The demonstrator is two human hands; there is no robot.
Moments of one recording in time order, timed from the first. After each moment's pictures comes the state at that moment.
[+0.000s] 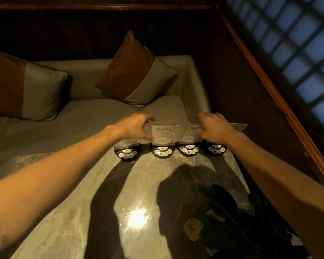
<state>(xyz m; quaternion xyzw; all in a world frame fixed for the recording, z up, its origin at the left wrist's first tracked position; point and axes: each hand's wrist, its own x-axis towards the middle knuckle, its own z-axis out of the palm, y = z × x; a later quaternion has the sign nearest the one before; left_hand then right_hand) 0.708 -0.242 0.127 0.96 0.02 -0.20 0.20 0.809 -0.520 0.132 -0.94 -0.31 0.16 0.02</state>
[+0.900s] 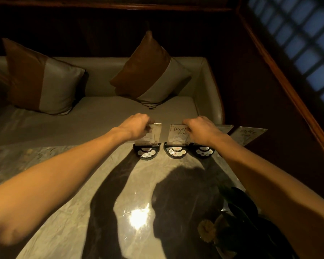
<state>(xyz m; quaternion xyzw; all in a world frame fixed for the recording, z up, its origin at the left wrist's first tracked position) 0.675 -0.198 0.121 0.98 0.04 -0.14 0.16 0.772 -0.427 0.131 -0.90 -0.41 0.15 0.03</state>
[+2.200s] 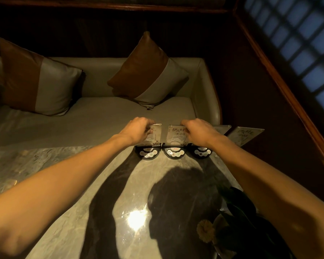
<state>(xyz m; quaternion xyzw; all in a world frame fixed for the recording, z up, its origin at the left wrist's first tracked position) 0.667 -0.208 0.109 0.96 0.07 -0.10 0.25 0.770 -0.428 0.124 -0.91 -0.38 0.17 0.04</state>
